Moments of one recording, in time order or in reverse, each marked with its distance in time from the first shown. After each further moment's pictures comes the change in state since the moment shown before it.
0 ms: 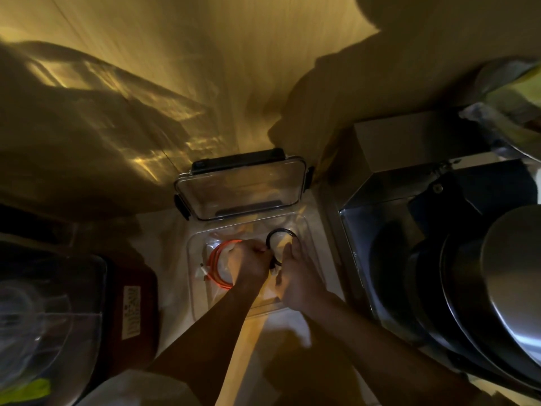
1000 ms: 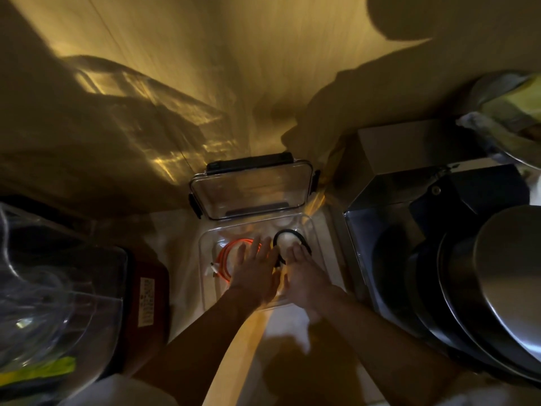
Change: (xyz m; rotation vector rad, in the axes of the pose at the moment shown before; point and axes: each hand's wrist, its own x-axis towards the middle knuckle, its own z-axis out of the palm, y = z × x) left_hand -0.035 0.002 -0.038 1.301 -0.323 0.599; right_hand 0.000 0.007 0.005 -0.101 -0.036 -0.099
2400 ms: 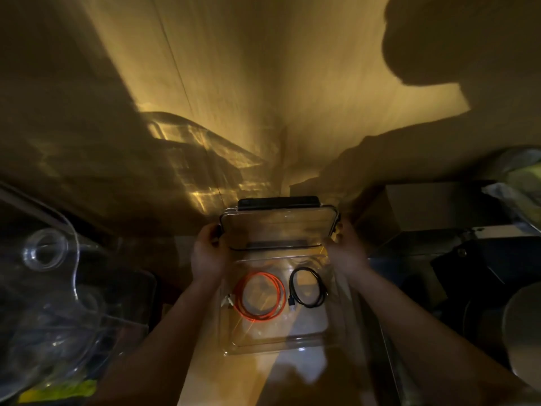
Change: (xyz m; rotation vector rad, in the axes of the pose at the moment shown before) left_hand 0.009 -0.109 -0.075 -1.061 0.722 -0.578; right_hand 0.044 0.003 -0.114 0.847 0.434 0.190
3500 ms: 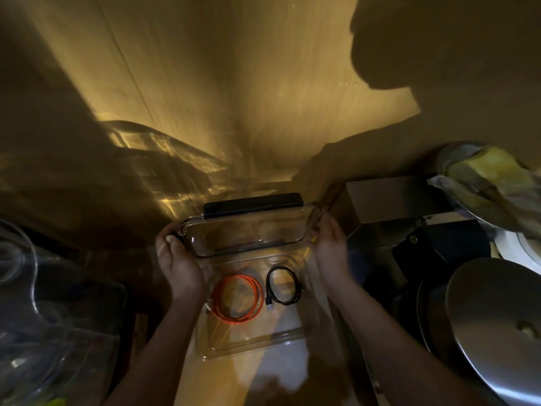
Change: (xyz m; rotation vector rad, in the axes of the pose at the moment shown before) left_hand -0.040 0.057 -0.002 -0.715 0.249 -0.056; right_hand -0.051 -0.032 -0.020 0.624 0.129 -0.001
